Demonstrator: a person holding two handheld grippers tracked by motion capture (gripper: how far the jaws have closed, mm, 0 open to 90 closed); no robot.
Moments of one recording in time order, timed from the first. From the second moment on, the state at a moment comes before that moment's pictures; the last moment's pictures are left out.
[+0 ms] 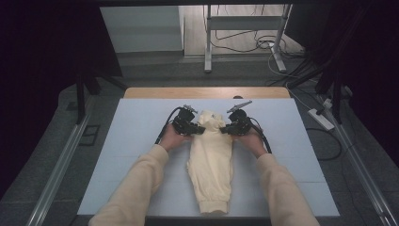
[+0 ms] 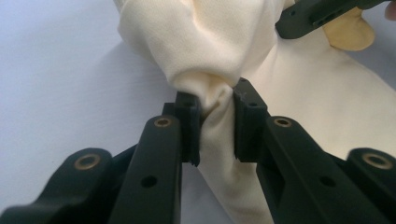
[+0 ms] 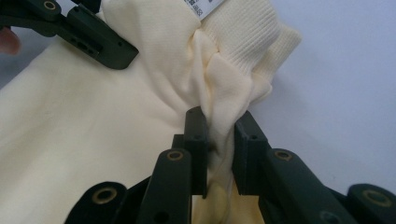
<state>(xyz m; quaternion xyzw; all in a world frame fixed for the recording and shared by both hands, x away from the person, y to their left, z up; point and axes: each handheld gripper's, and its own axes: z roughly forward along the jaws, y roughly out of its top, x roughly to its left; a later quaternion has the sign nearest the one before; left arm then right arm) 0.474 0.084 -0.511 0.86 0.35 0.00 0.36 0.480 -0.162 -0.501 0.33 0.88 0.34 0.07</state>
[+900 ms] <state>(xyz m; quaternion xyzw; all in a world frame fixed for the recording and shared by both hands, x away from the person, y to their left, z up) 0.473 0.090 -0.459 0.86 0.33 0.05 0.39 0.476 -0.156 -0.444 0.30 0.88 0.35 0.14</state>
